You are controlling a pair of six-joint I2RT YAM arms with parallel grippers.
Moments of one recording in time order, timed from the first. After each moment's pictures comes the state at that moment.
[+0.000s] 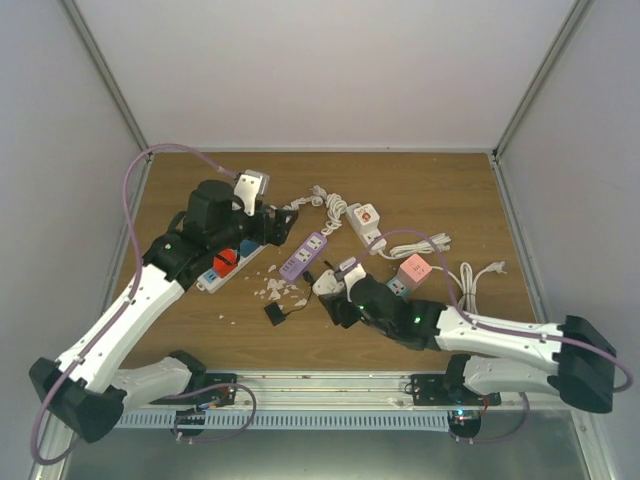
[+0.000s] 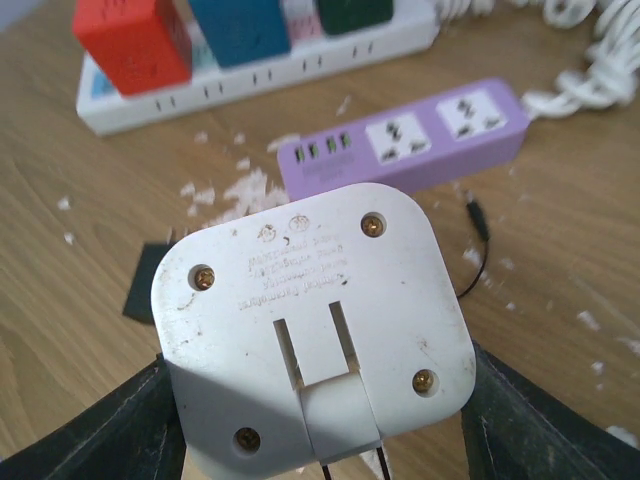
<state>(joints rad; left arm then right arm) -0.51 1.11 1.16 -0.53 0.10 -0.24 1.13 1.14 0.61 -0.13 0.29 0.40</state>
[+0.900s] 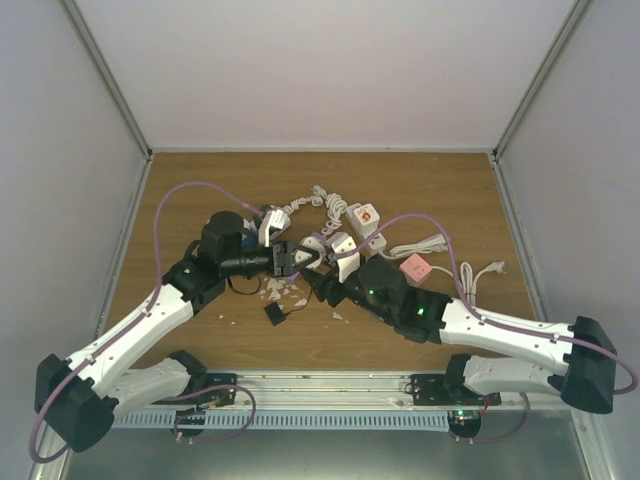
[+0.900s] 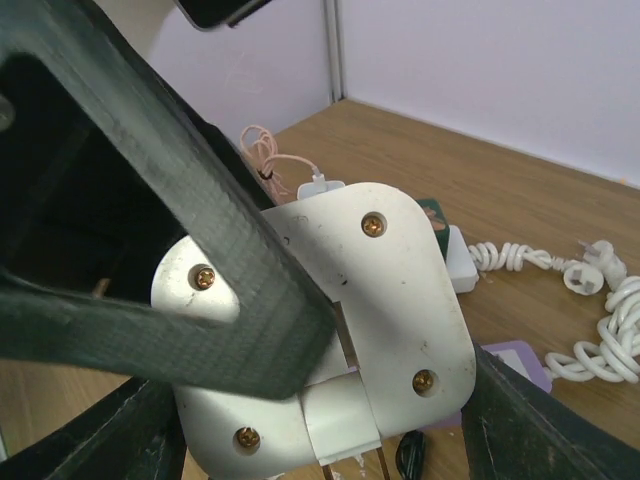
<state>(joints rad) -0.58 1.00 0.81 -0.15 0.67 -0.72 1.13 1.10 0.74 0.09 0.28 0.18</state>
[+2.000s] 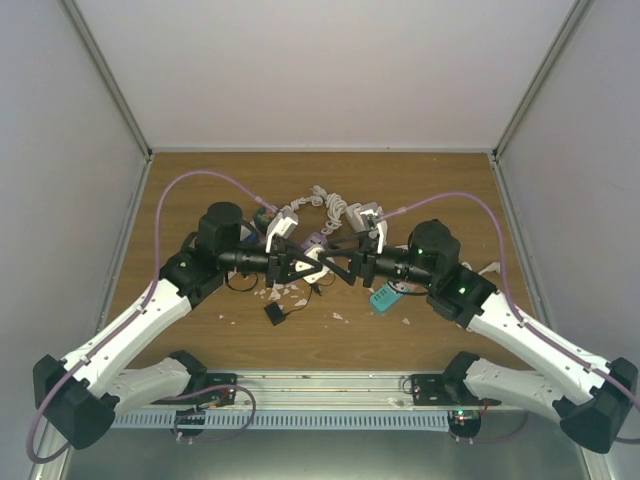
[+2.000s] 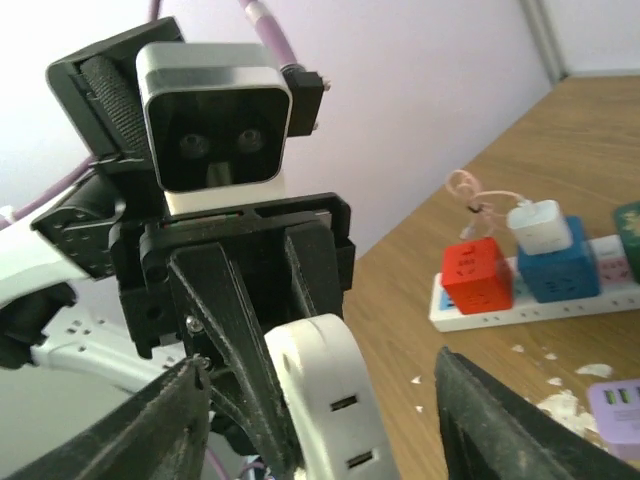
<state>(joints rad) -0.58 1.04 0.92 -0.23 0.92 -0.33 0.80 0.95 0.86 -0.02 -0.46 0.54</state>
